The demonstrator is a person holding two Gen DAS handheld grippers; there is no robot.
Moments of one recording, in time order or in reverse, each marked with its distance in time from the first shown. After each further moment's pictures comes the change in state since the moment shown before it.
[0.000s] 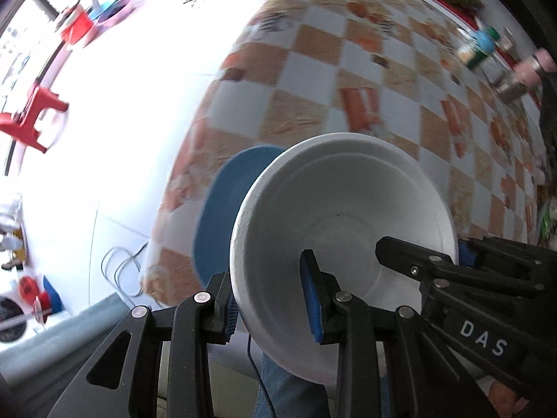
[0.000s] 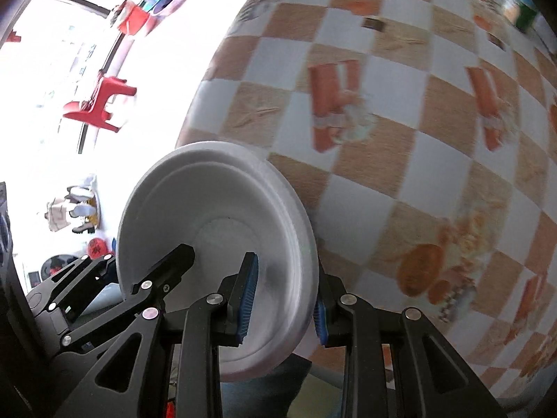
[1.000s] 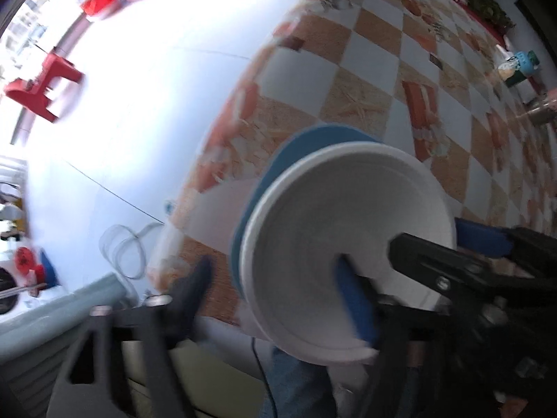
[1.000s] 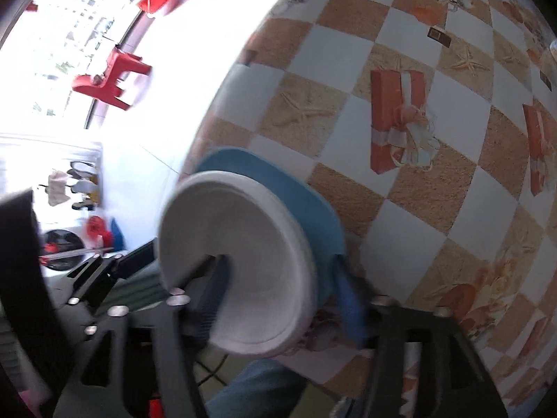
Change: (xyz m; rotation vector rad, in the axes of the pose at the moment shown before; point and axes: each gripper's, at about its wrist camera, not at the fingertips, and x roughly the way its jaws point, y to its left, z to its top) left arm 0.034 0.030 -0.006 -0.082 0.015 0.045; right arm 0.030 0.048 0.016 -0.093 0.013 0.002
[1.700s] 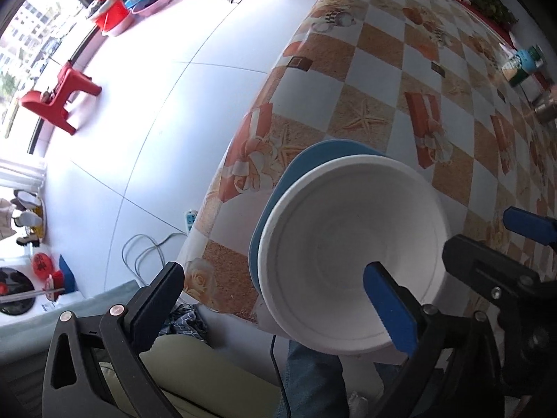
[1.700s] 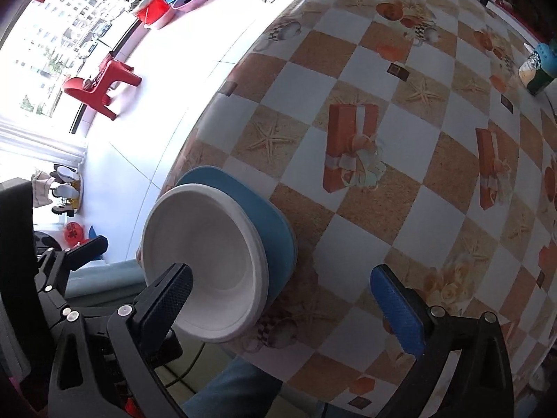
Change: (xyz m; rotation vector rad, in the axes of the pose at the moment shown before) left arm -0.019 -0.004 -0.003 0.016 -0.033 0.067; right arm -0.033 -0.015 -0.009 -0.038 -0.091 -0.105
